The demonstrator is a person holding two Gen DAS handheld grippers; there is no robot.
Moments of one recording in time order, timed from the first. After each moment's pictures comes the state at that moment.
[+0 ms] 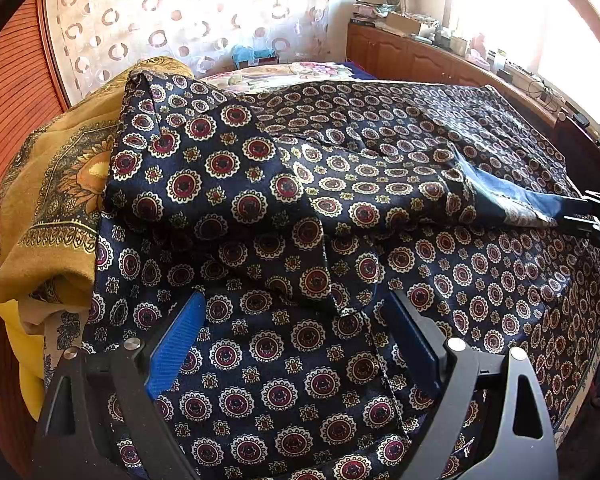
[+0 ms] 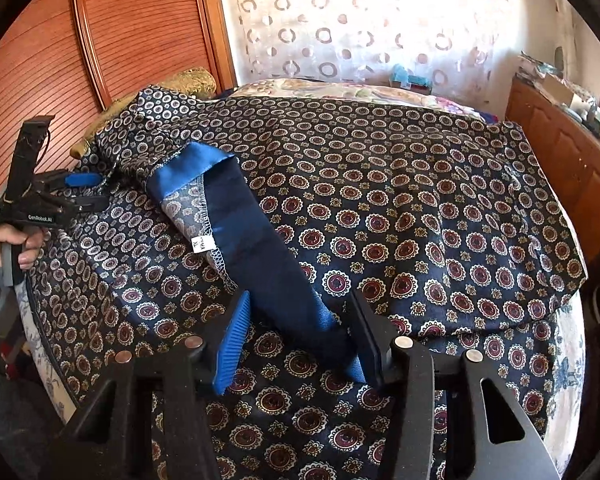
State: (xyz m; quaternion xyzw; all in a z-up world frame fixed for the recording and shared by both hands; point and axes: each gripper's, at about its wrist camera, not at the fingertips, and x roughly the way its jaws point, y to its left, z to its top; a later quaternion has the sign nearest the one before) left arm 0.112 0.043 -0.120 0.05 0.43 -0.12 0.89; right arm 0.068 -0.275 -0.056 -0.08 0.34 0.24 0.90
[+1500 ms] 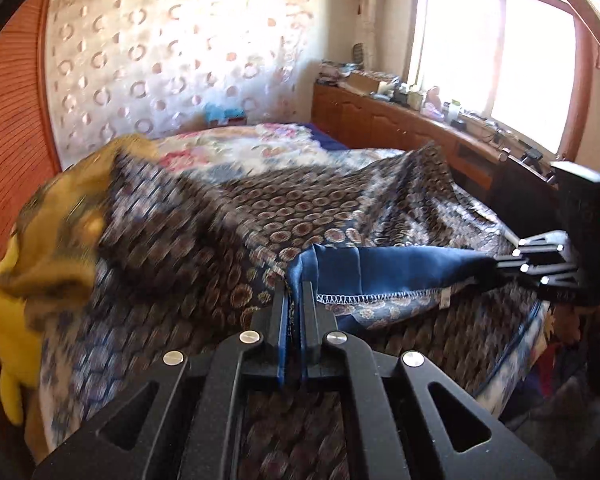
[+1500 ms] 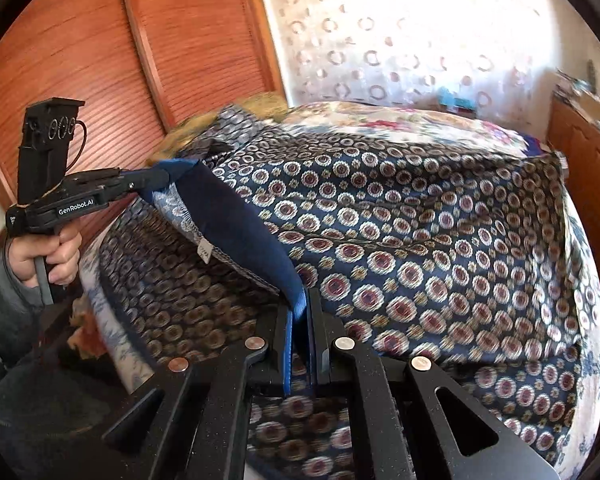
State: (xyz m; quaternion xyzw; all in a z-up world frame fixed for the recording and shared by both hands) left arm 0.029 0.023 -0.053 0.01 0.33 -0.17 0.93; right arm 0.009 -0.251 -0.035 -0.07 0.31 0.34 0.89
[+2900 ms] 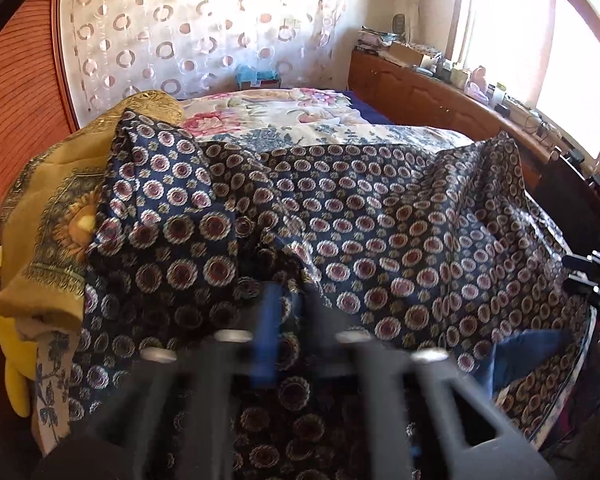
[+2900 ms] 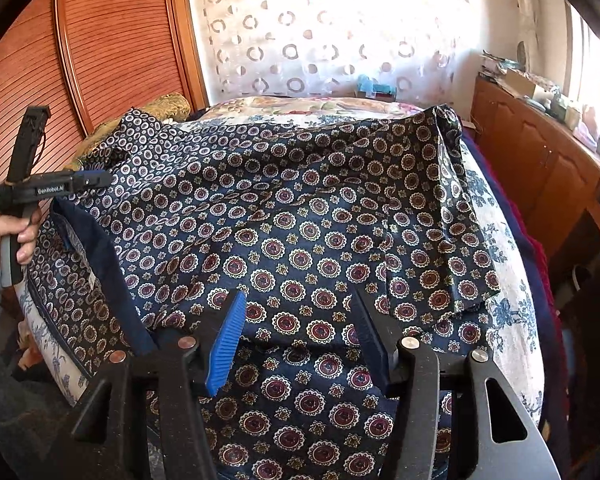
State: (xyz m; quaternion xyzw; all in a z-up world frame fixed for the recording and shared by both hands) left arm 0.111 0.024 -0.081 0.01 0.39 -0.12 0.91; right arm 0.010 -0.299 -0.041 -0.05 0.32 0.20 0.92
